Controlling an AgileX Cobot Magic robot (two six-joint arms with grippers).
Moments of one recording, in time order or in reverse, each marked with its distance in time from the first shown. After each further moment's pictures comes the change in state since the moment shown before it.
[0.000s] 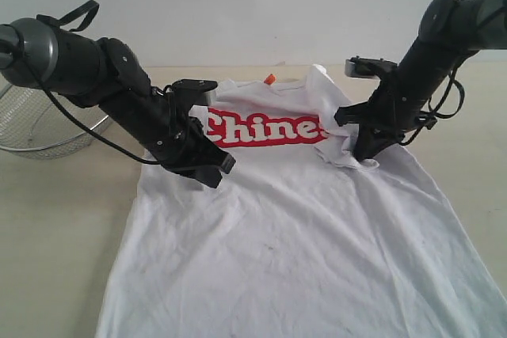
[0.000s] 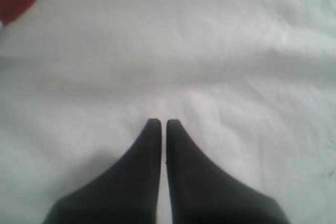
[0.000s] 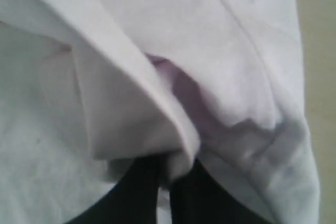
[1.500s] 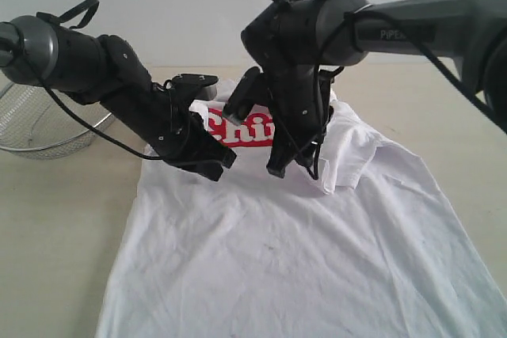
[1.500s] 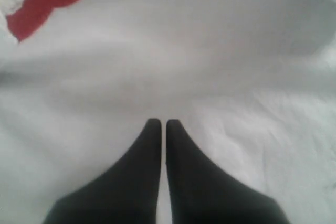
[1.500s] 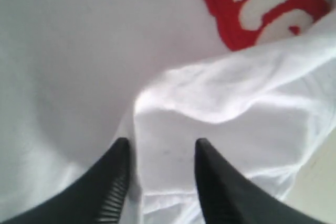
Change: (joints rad) left arm 0.000 0.000 -0.014 0.000 -0.020 0.005; right arm 0.505 -0.062 -0.047 -0.768 0.081 0.118
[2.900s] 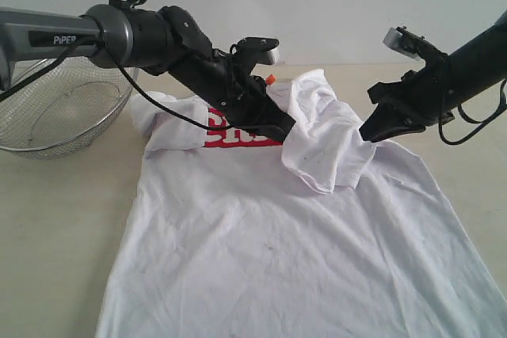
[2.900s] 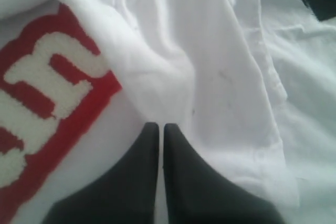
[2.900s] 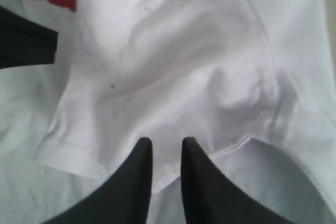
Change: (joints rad) left arm -0.082 0.210 -0.440 -0.102 0.125 0.127; right arm -0.646 -0.144 0.341 1.215 -0.140 -0.581
